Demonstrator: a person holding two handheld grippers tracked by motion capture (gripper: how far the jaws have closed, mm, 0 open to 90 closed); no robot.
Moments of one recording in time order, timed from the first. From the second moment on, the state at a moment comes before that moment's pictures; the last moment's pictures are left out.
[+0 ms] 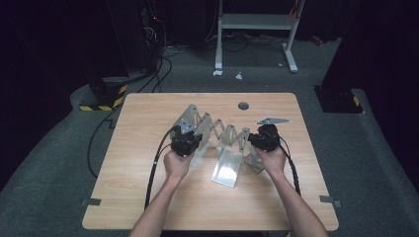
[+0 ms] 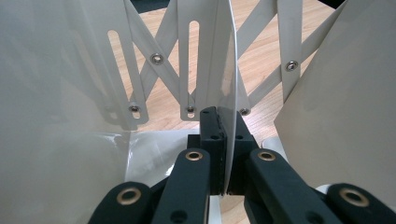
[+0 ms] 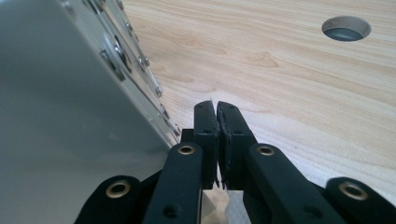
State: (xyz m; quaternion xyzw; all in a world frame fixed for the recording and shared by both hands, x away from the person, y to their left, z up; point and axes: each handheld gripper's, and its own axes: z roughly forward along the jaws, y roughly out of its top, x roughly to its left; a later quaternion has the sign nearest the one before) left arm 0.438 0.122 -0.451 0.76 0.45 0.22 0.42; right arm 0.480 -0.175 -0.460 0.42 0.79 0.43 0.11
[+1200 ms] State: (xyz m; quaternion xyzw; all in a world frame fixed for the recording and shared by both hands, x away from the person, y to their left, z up) left arm 0.434 0.127 -0.457 0.78 0.43 0.19 0.41; right arm 0.450 -0.186 -0.471 0.41 0.79 0.44 0.11
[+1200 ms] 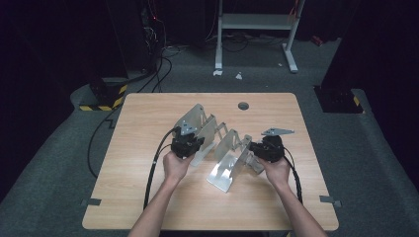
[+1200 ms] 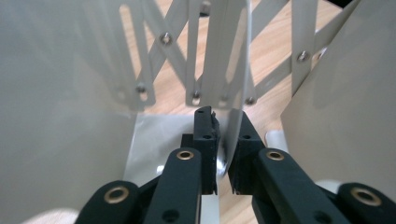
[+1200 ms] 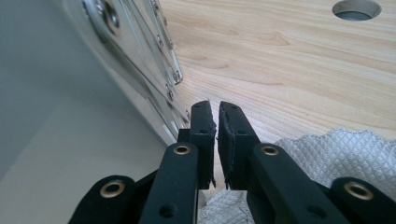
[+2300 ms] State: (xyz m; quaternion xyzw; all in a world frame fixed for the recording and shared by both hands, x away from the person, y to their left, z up) left arm 0.411 0.171 -0.517 0.75 0.56 0.17 0.31; right arm 0.448 -0.185 -0.476 0.41 0.79 0.44 0.11
